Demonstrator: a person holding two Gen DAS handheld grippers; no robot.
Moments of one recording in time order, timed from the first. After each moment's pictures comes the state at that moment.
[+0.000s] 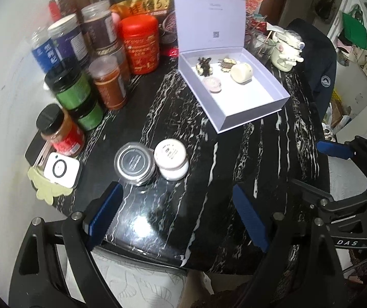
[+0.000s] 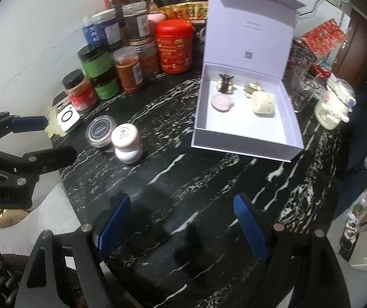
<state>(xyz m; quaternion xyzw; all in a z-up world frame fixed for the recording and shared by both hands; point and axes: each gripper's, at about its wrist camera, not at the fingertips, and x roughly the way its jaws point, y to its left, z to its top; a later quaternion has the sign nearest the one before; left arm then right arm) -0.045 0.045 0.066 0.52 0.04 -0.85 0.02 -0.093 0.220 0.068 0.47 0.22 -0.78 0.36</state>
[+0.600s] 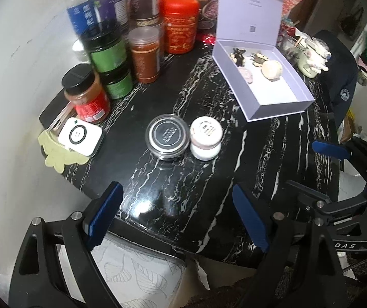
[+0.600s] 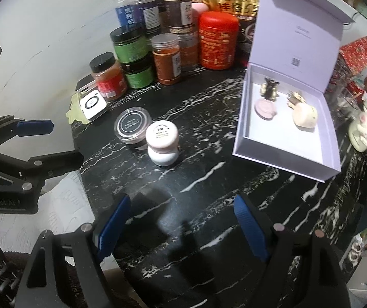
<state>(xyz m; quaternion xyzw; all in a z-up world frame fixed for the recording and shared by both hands) -0.023 0.003 0.045 0.54 0.09 -0.83 0.07 -0.083 0.173 0.050 0.48 0.24 -0.73 0.42</state>
